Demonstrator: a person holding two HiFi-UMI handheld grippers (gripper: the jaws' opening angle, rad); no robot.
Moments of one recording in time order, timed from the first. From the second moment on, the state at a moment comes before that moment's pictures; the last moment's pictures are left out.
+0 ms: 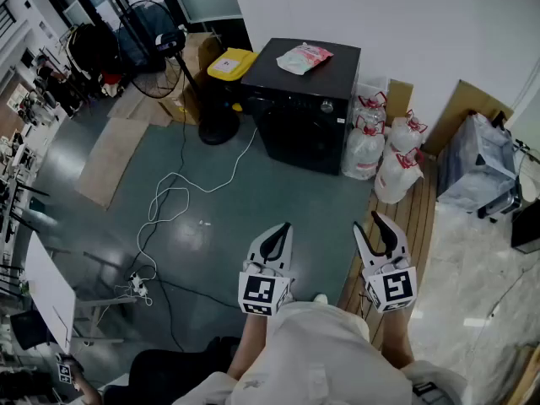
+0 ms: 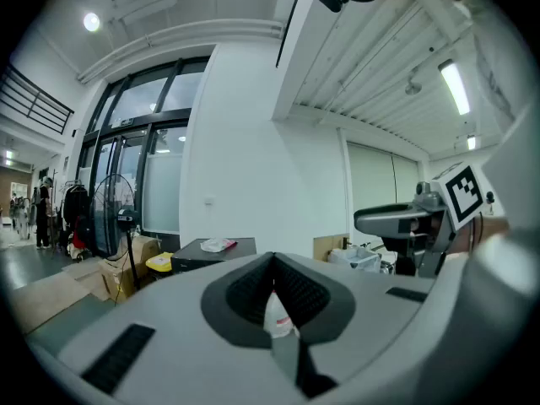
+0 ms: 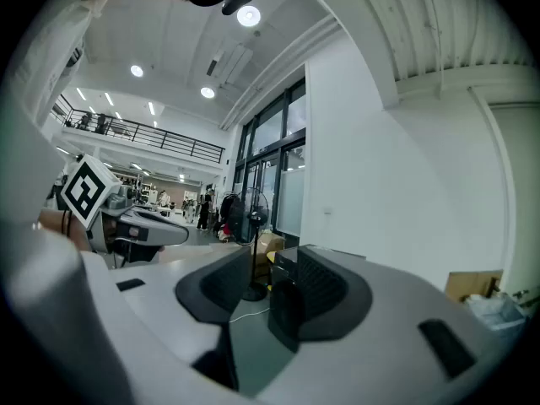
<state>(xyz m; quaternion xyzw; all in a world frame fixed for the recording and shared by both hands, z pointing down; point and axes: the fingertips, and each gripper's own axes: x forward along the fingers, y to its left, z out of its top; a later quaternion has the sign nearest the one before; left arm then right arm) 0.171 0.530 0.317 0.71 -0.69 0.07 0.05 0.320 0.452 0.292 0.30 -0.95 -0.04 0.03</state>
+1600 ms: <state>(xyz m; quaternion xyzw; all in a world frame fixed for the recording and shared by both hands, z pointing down) 0.066 0.383 0.348 0.72 -0.69 0.05 0.08 0.209 0.303 0.318 0.29 -0.95 -0.03 0.09</state>
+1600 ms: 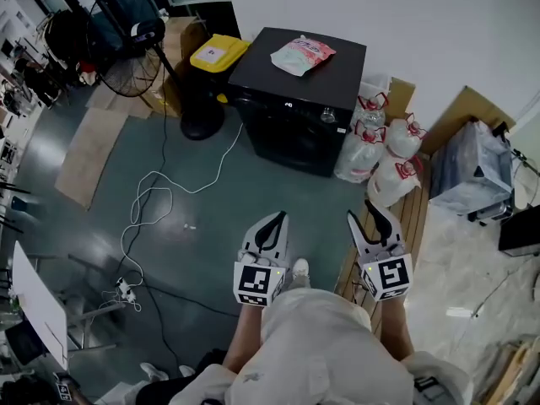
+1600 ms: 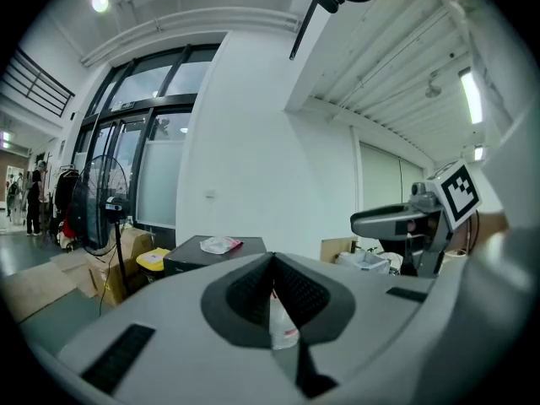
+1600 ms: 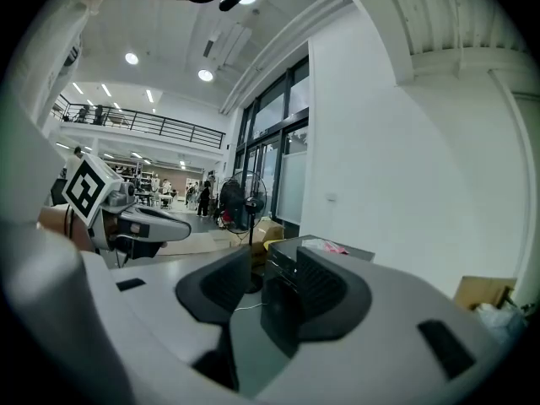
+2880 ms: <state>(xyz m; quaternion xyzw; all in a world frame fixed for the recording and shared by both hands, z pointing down) 0.040 0.170 0.385 0.66 -0.73 0.09 0.12 0.173 0.068 0.361 0.21 -0.97 0.01 0.10</state>
